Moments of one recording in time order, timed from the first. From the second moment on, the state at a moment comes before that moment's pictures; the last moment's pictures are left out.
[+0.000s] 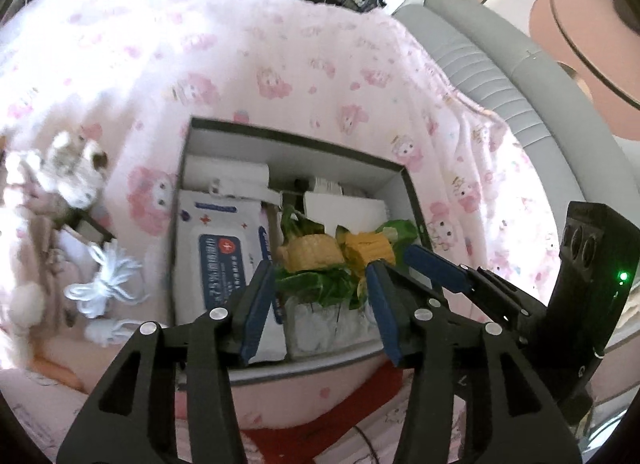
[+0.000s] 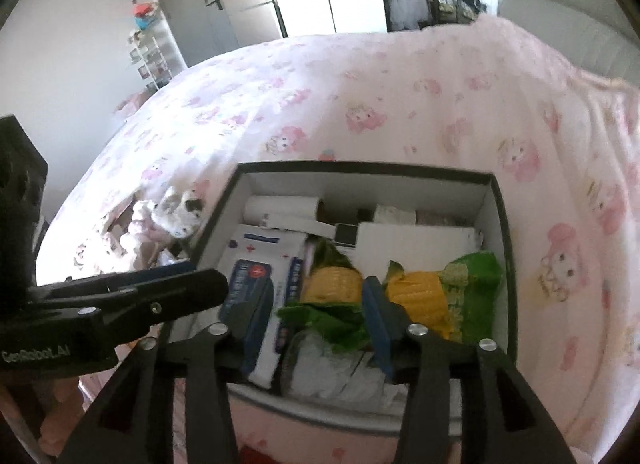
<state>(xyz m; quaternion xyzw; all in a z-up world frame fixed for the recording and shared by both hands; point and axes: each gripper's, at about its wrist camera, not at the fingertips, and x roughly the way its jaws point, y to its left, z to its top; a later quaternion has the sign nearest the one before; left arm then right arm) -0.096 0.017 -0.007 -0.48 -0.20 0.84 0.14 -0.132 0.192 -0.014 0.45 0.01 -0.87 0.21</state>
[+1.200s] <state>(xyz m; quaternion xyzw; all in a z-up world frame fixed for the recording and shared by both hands) 0.010 -0.207 -0.063 -0.50 -0.24 0.83 -0.03 -0.074 -0.043 -0.079 0.53 0.02 -0.77 0.36</state>
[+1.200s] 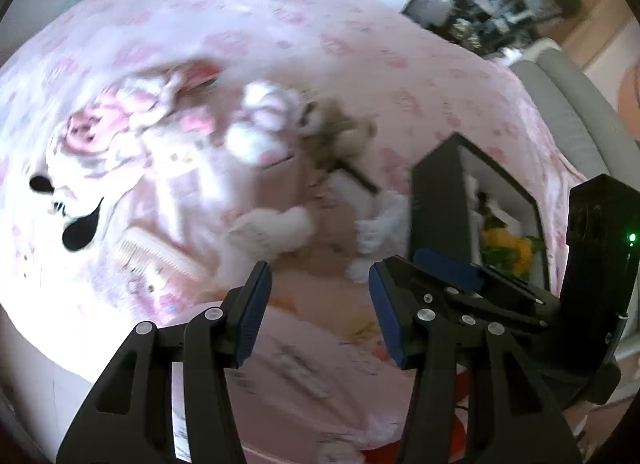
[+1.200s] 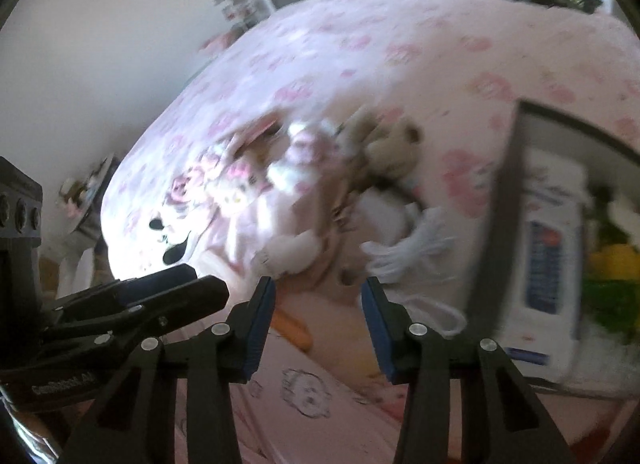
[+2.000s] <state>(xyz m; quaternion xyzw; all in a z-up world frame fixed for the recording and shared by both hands) -0.029 -0.270 -0.149 -0.63 -0.21 0.75 0.03 -0.096 -0.099 -0.170 0.63 0.03 -0.69 0.34</state>
